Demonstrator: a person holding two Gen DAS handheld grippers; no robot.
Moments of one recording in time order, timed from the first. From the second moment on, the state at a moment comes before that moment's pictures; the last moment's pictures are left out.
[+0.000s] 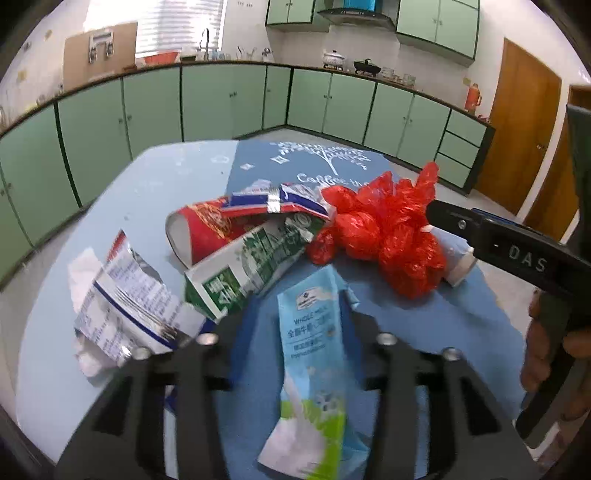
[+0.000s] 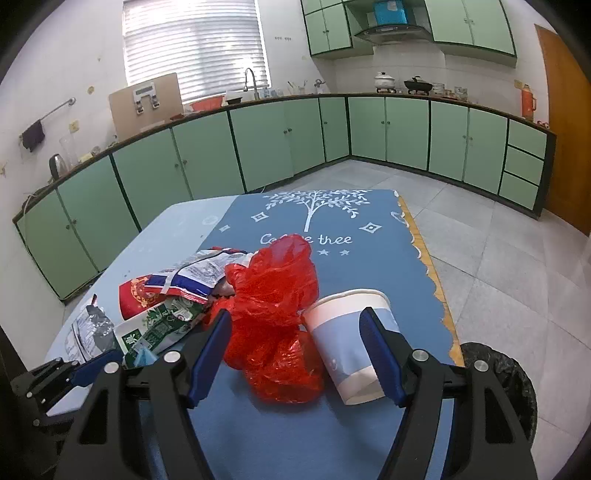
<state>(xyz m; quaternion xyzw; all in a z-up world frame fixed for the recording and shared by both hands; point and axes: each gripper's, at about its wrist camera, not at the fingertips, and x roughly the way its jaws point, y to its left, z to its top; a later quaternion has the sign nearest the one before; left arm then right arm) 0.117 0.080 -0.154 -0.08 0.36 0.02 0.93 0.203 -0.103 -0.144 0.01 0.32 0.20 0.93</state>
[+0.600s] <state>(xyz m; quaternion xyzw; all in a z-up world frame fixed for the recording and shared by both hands) 0.122 0.053 -0.190 -0.03 0.42 0.00 0.91 0.200 -0.114 -0.137 0.01 0.31 0.19 0.93</state>
